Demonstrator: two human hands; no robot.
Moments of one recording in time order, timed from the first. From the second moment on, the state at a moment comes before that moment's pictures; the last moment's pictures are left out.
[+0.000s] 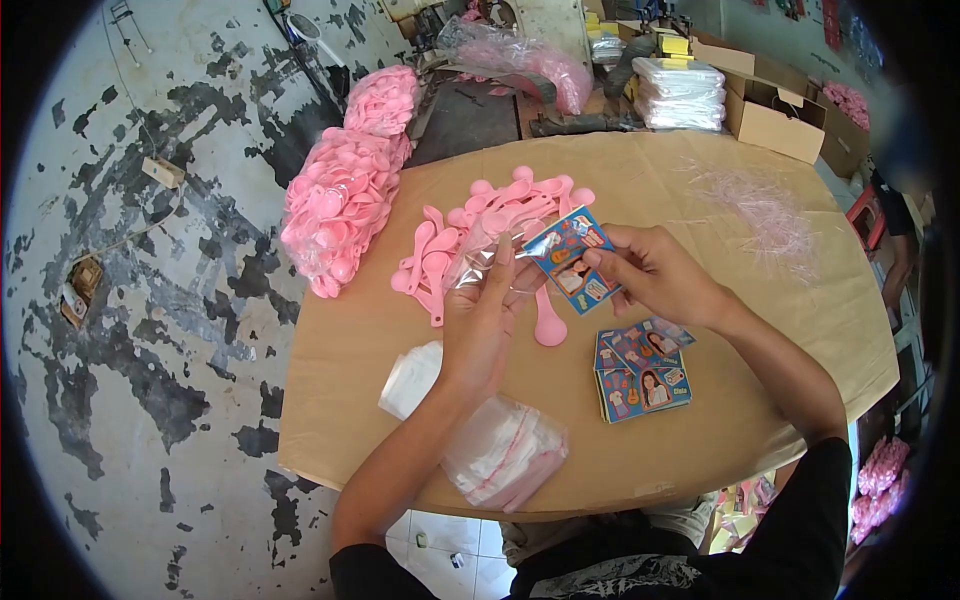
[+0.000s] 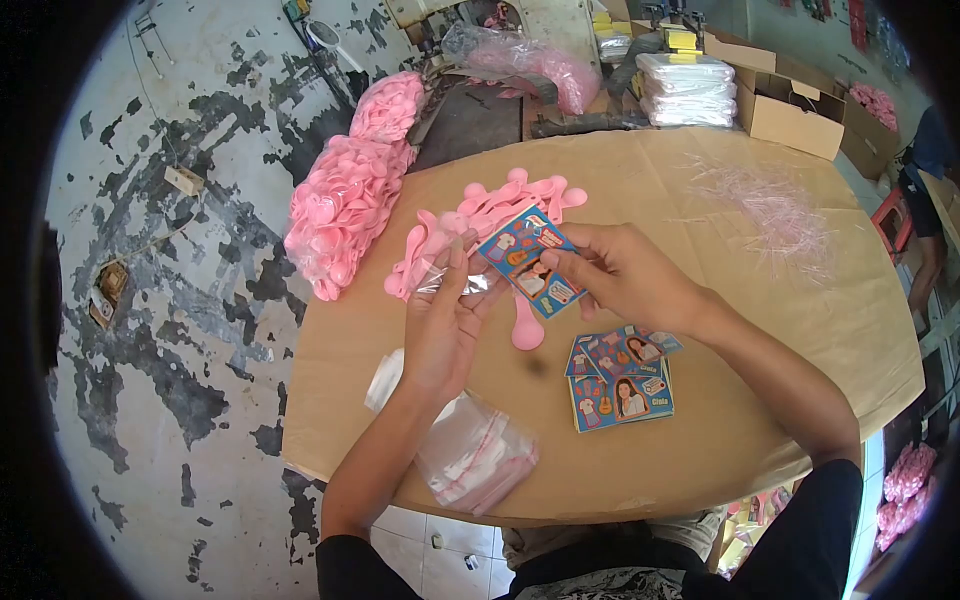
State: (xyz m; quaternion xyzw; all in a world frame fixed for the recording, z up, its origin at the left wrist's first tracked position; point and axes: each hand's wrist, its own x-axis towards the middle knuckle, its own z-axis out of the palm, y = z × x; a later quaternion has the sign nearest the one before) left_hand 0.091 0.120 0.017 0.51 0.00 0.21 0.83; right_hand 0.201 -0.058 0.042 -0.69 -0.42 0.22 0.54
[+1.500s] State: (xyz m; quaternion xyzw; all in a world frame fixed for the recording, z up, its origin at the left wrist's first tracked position) left_hand 0.087 0.149 0.030 0.57 -0.19 0.25 0.76; right_hand 0.209 0.006 0.034 -0.57 -0.51 0.23 0.60
